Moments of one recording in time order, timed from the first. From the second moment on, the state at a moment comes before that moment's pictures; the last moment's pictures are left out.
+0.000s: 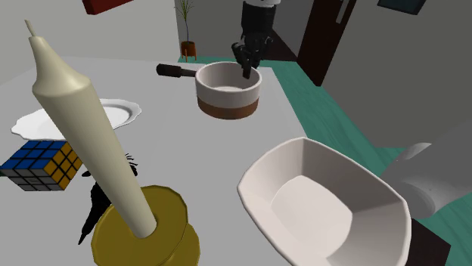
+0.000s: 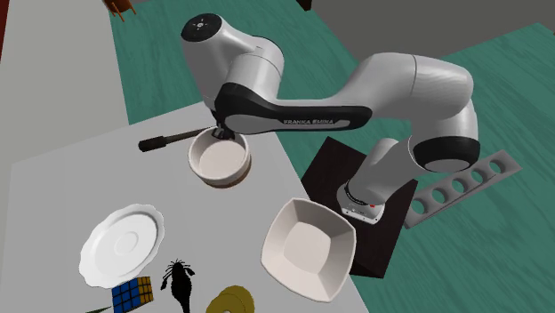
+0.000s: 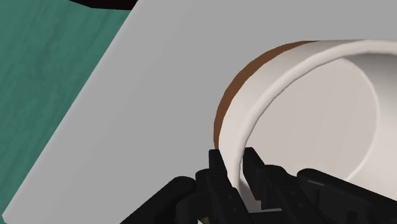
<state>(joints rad) 0.04 -0.24 0.35 -1.80 0.04 1.61 0.29</state>
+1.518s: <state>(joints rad) 0.05 -0.17 0.37 -1.44 0.02 1.31 0.34</state>
